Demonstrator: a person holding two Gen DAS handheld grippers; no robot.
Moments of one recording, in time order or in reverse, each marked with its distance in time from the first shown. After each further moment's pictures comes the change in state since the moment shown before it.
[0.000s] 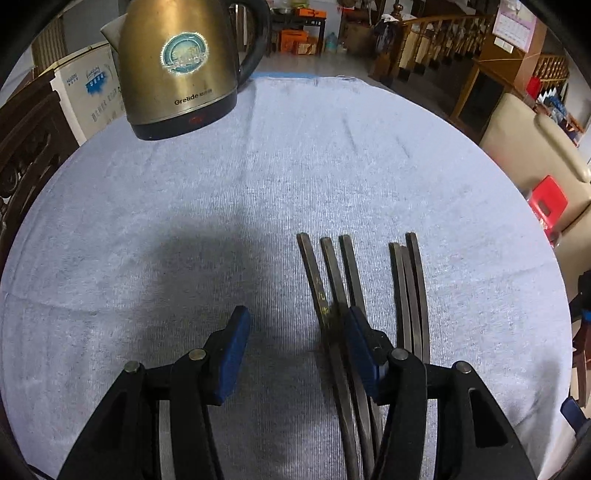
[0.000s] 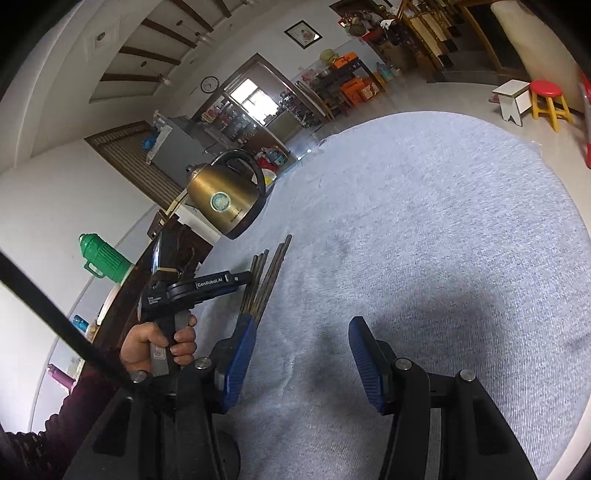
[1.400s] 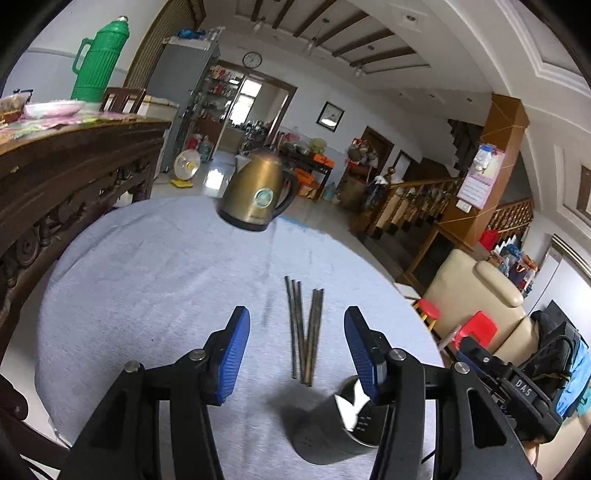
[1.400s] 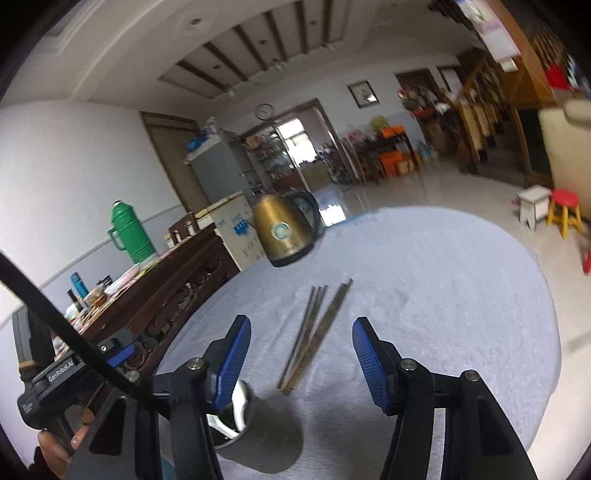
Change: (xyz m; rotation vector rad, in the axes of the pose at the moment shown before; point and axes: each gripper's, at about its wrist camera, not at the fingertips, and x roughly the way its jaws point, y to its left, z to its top) left arm -0.252 0.042 -0.222 -0.296 -0.595 -0.184; right arm -0.080 0.116 -0.044 -0.285 -0.213 -0.035
